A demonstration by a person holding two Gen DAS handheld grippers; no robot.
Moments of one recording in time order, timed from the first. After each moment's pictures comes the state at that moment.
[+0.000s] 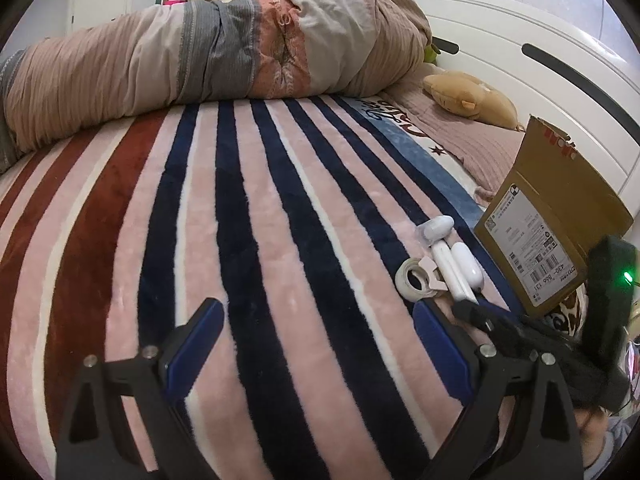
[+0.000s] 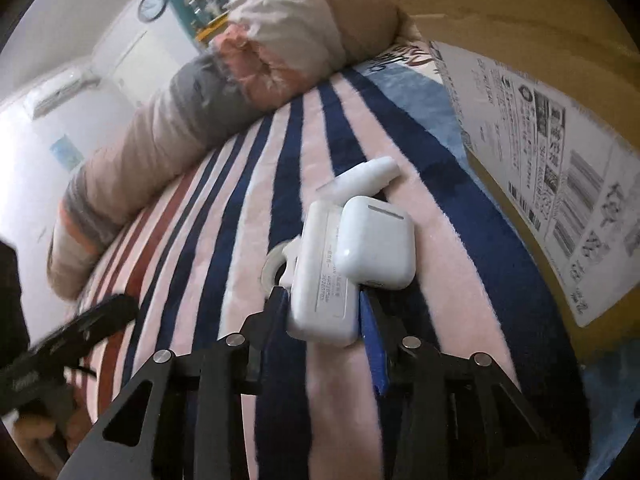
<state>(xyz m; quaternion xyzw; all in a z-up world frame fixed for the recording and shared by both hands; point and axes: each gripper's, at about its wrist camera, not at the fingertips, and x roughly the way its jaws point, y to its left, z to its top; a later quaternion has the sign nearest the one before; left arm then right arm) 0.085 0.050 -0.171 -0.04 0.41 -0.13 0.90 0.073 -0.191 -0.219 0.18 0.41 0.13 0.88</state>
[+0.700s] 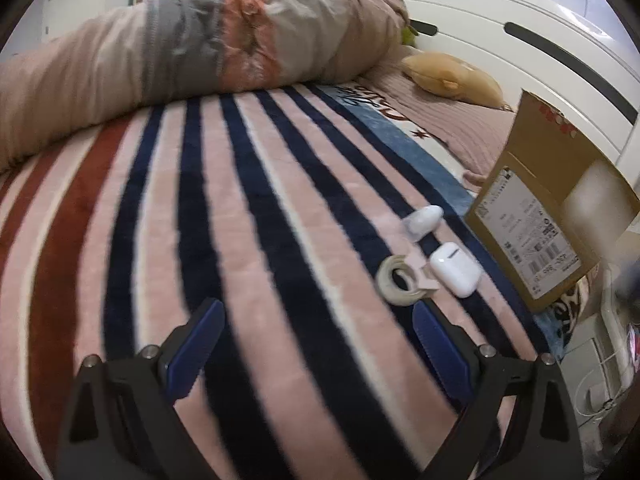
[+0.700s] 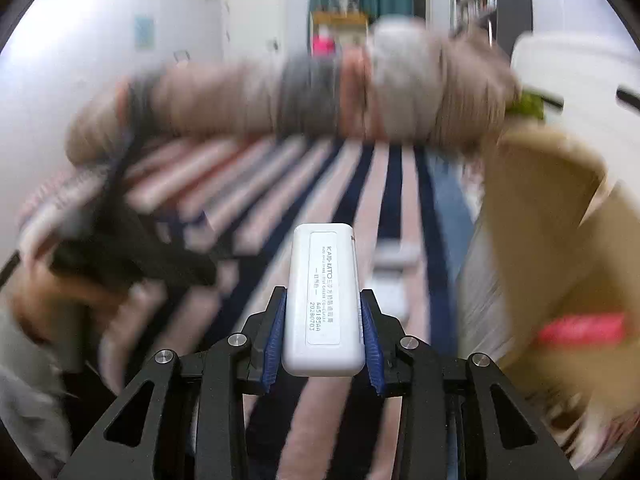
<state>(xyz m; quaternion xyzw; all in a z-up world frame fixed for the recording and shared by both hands) 0.108 0.021 -0.184 -0.02 0.42 -0.17 0.89 -0.001 -0.173 -0.113 -0.08 0.30 0.20 0.93</state>
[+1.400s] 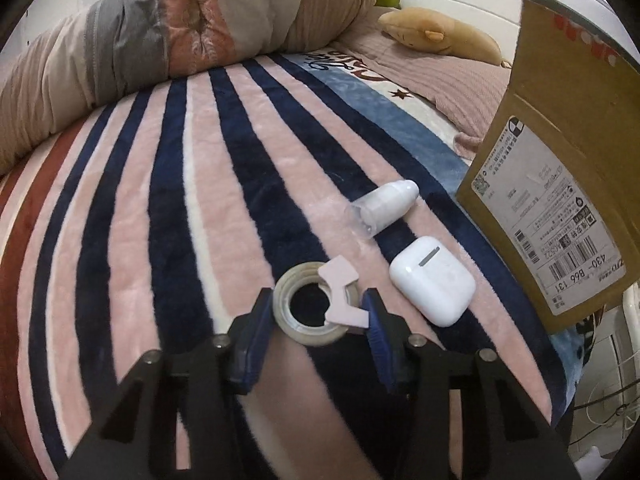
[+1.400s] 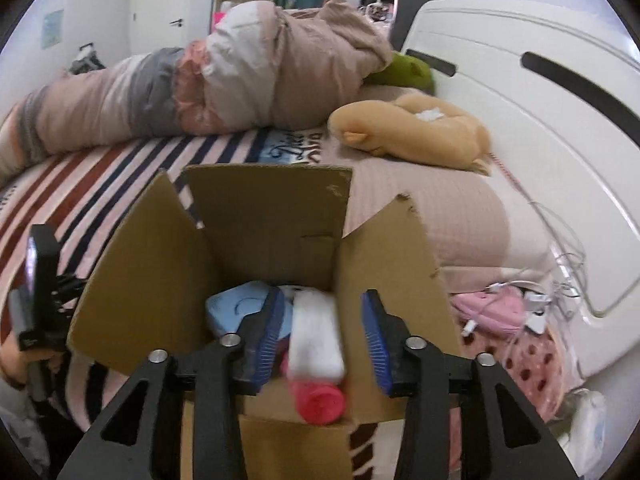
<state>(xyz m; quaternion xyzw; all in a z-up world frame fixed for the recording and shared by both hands) 0.131 -0.055 -0.216 0.02 0.45 -0.16 0.88 0.081 -0.341 -0.061 -0.10 0.39 0.02 0.92</state>
